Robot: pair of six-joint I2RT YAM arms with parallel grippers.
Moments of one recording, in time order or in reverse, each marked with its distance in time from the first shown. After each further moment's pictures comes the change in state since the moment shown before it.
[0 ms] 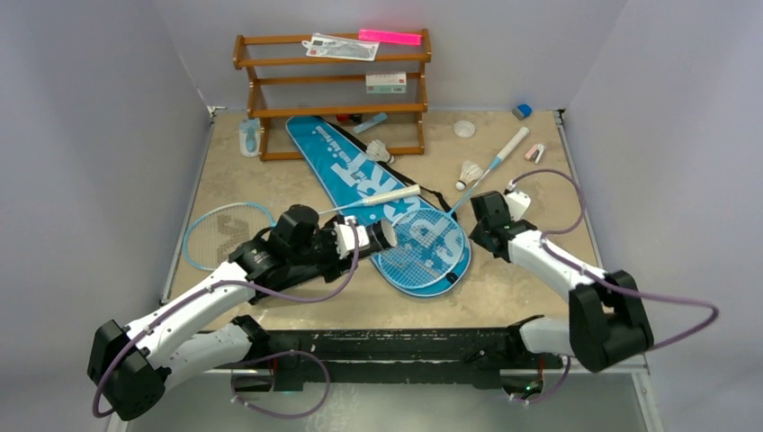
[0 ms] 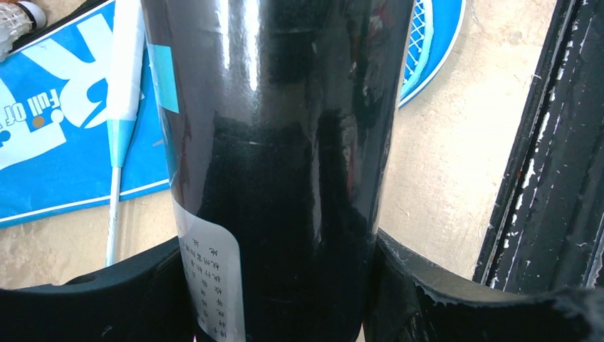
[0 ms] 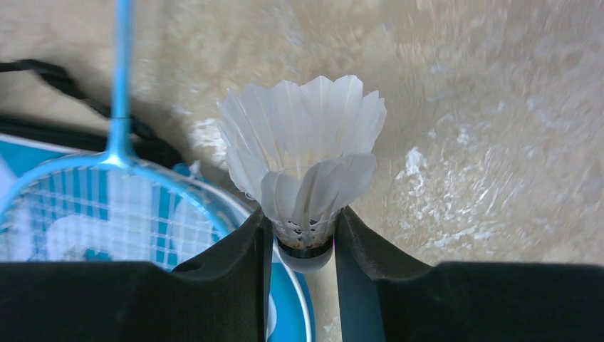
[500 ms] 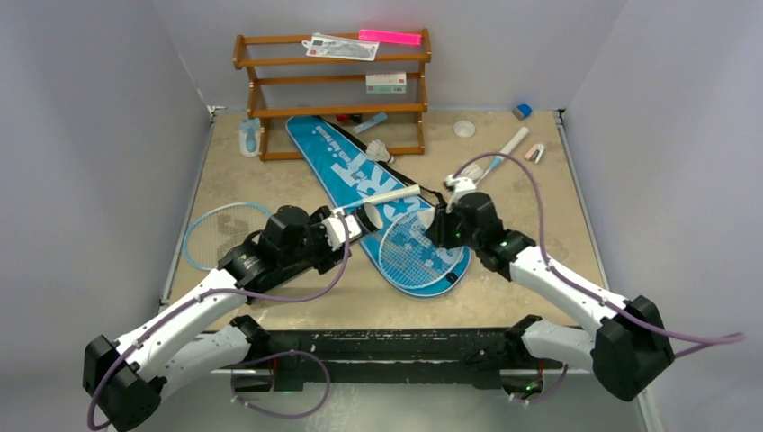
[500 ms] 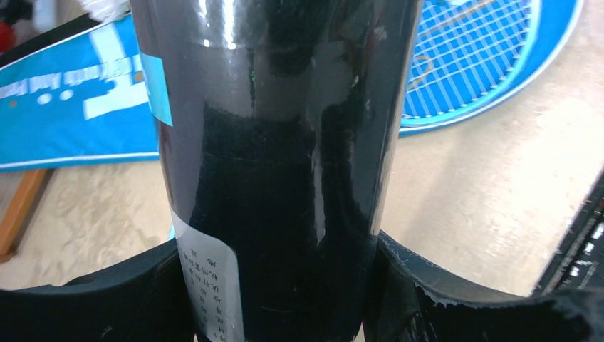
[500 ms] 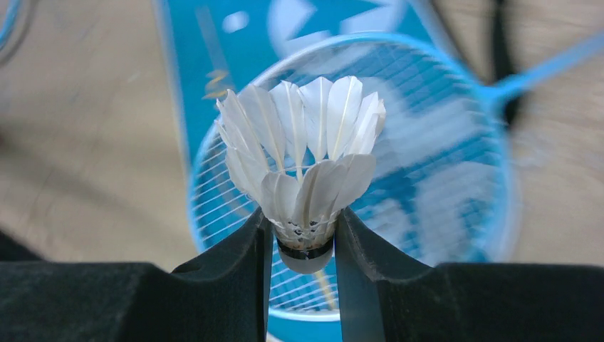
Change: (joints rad) left arm 0.014 -0.072 -0.003 0.001 -0.172 -0.026; right arm 0.167 -0.210 0.000 0.190 -0.436 -0.476
